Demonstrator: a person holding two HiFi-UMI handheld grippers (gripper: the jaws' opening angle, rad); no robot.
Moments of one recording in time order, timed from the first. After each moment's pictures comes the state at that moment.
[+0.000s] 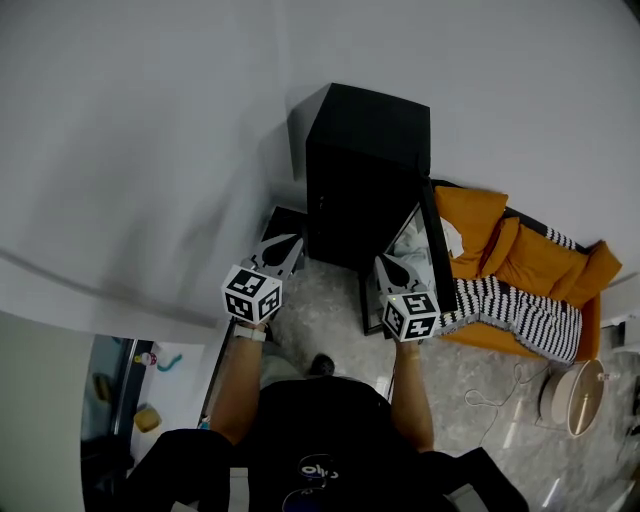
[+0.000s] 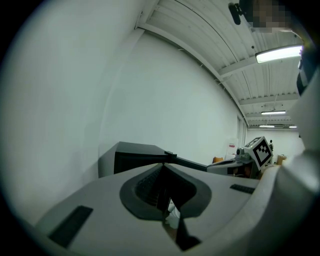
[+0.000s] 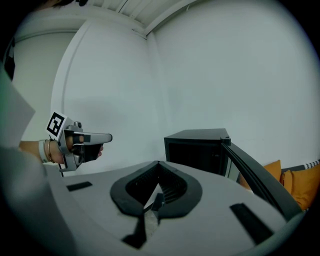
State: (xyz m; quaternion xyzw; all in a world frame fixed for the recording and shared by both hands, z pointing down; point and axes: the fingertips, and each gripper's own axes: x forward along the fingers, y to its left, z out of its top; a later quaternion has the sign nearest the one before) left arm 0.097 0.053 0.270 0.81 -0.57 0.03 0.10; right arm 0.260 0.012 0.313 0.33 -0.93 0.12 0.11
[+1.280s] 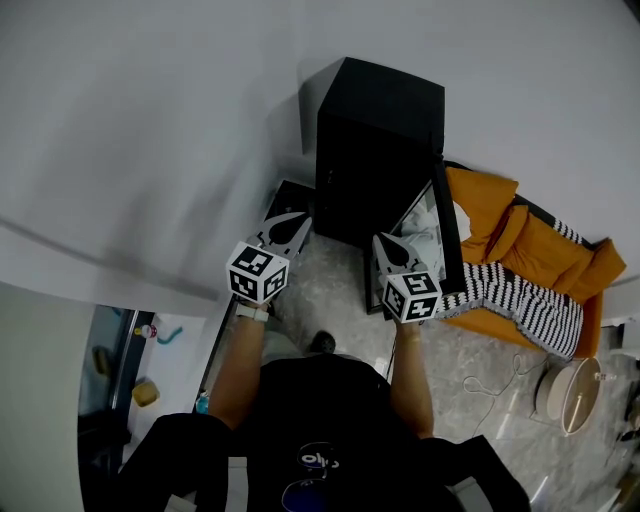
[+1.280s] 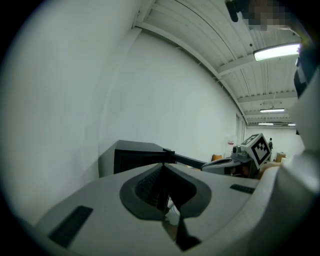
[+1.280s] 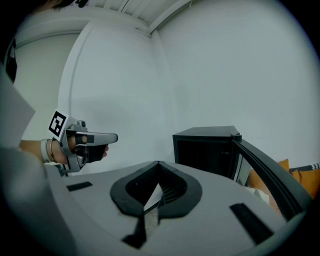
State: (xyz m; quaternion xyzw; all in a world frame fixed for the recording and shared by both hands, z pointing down) left arm 0.105 0.070 0.277 0.82 -0.57 0.05 0.10; right arm 0.240 0.032 0.318 0.30 -0.94 0.12 0.12
